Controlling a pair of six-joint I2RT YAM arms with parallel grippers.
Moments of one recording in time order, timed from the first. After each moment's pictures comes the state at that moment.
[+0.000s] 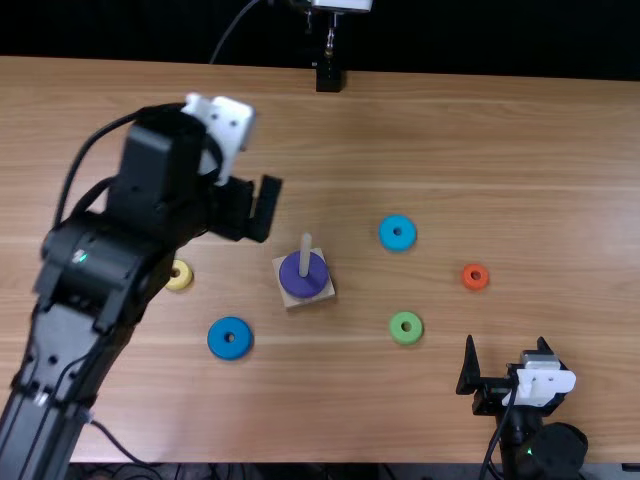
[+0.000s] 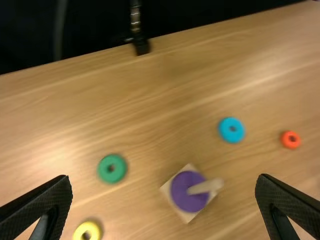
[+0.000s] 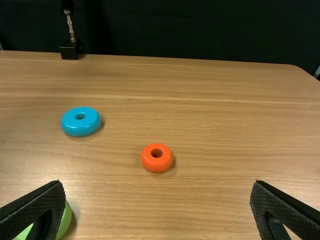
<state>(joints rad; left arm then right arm) -0.35 1.49 1.75 -0.93 0.08 -0.08 -0.06 0.01 0.09 -0.29 -0.01 -0.10</state>
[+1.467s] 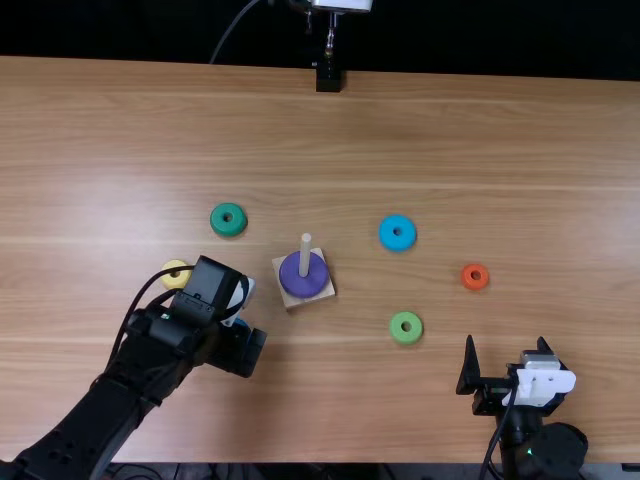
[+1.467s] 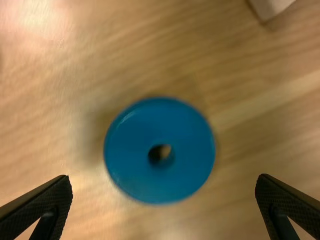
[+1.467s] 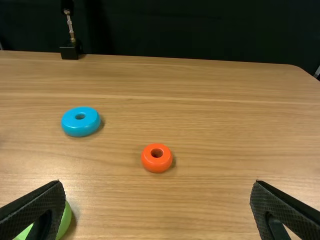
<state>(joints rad) -0.44 1.45 0.83 -0.65 0.06 -0.08 -0.06 0.01 0.09 -0.29 -0.02 -0.10</state>
